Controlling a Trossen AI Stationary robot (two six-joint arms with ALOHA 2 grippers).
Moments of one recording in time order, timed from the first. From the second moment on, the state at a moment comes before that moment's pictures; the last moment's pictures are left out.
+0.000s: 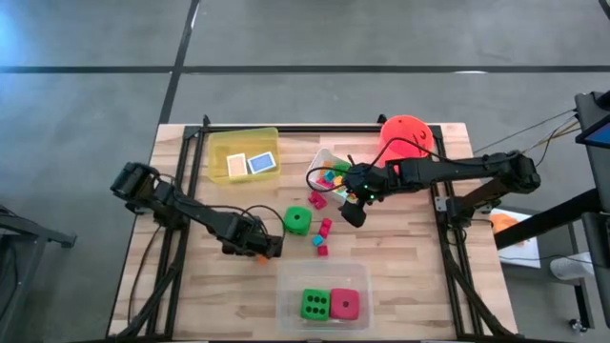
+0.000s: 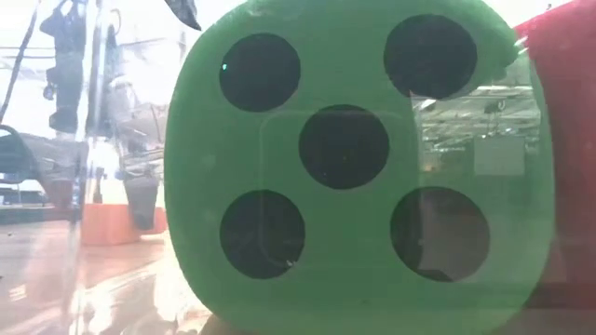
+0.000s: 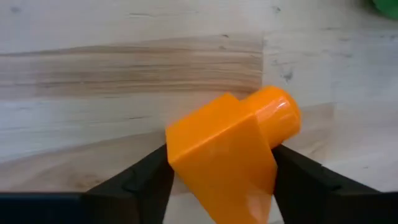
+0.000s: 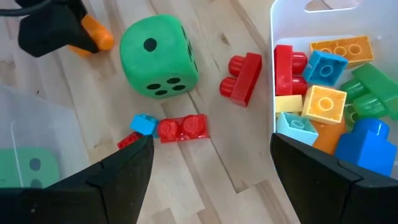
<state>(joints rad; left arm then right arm) -0.34 1.68 0.85 -0.54 -0.01 -1.82 -0.01 1.41 1.15 -0.69 0.05 0.50</state>
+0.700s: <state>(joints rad) -0.32 1.60 0.80 -0.54 -0.01 -1.83 0.01 1.41 1.15 -0.67 0.05 0.49</state>
